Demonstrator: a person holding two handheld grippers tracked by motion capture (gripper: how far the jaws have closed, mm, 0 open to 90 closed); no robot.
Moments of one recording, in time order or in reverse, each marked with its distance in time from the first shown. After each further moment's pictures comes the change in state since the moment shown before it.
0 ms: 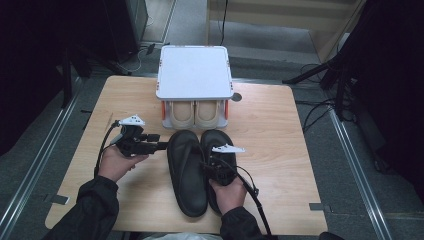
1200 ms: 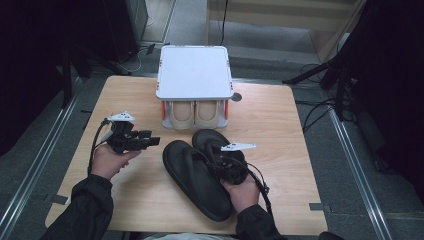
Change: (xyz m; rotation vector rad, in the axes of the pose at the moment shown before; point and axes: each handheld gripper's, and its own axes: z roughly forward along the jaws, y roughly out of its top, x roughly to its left) left arm 0.020 -0.003 -0.018 -0.047 0.035 -0.068; right arm -0.018 0.010 -0.030 0.058 0.125 -0.110
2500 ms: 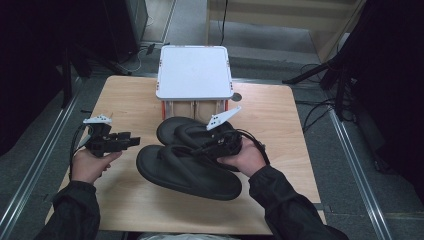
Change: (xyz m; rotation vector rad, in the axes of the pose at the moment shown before) left arm 0.028 -0.023 -0.037 -0.025 0.093 -0.098; right arm 0.014 0.095 -0.019 0.121 0.398 -0.433
